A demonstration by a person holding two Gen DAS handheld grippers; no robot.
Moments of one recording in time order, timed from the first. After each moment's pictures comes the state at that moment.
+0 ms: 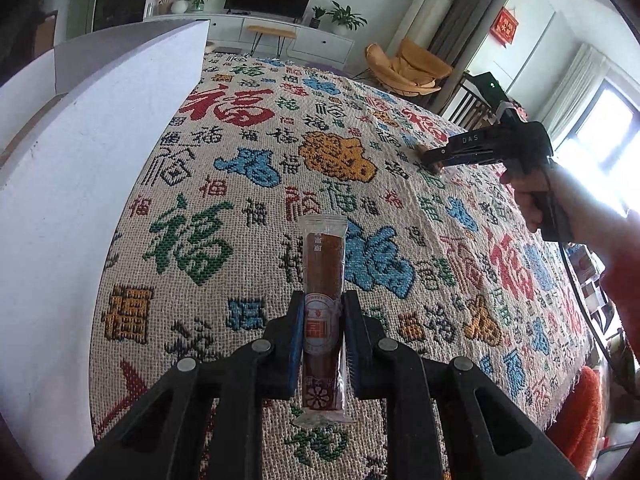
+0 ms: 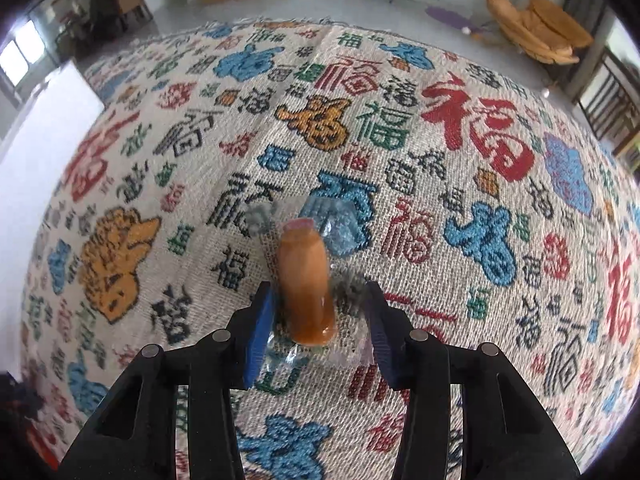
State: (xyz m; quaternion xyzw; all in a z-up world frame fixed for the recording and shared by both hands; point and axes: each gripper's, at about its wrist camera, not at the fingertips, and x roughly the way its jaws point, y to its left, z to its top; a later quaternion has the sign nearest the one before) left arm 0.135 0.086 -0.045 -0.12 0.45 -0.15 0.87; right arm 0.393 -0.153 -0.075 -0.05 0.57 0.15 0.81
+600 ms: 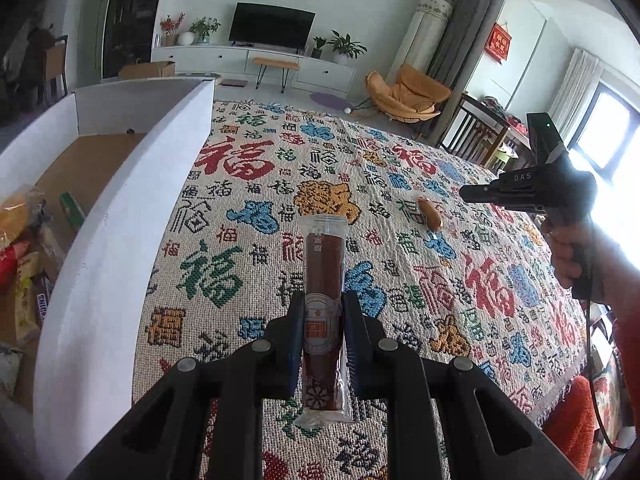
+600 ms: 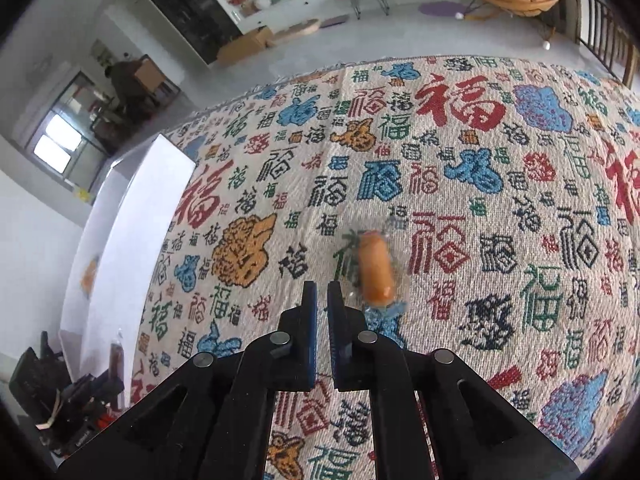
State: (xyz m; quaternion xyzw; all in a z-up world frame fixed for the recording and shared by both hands) left arm 0.106 0.085 0.014 -0.10 0.40 -0.12 0.90; right arm 0.307 -0.186 -0.006 0.11 0.53 0.21 0.82
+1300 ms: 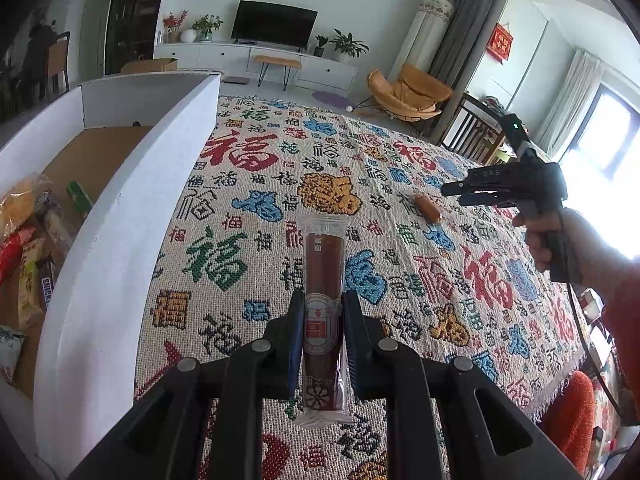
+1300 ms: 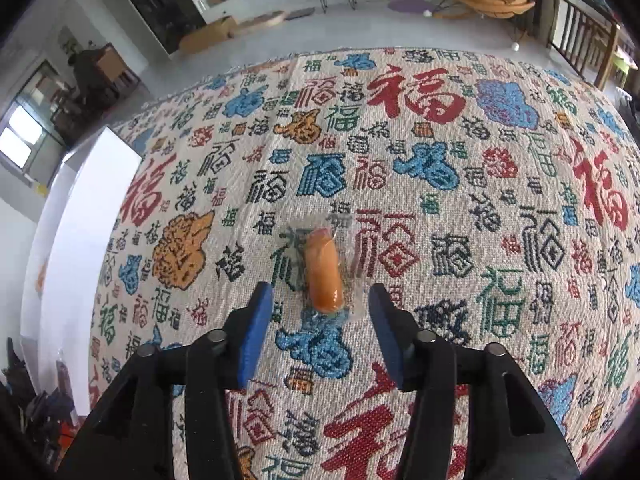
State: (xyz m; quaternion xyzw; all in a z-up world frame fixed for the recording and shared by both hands) left arm 0.093 0.089 0.007 -0.11 0.40 -0.12 0.90; right arm 0.327 -0.193 -0.027 0.05 0.55 0.14 0.82
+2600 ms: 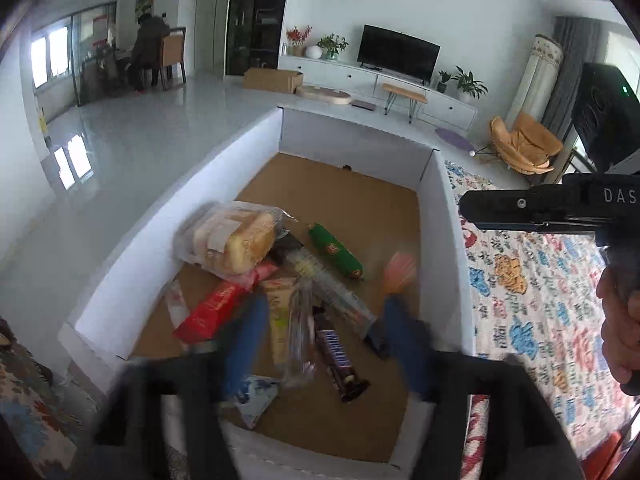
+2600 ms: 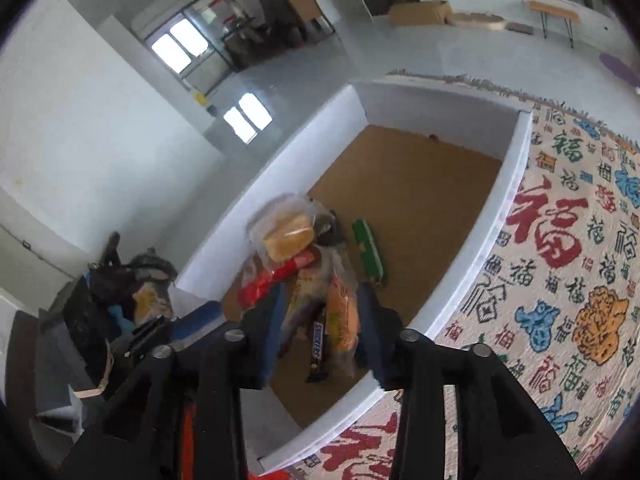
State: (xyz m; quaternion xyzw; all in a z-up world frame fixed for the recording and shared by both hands) left arm 0.070 0.297 0.062 -0.12 0.38 0.09 0.91; right arm 0.237 0.185 0.062 0.01 0.51 0.45 0.73
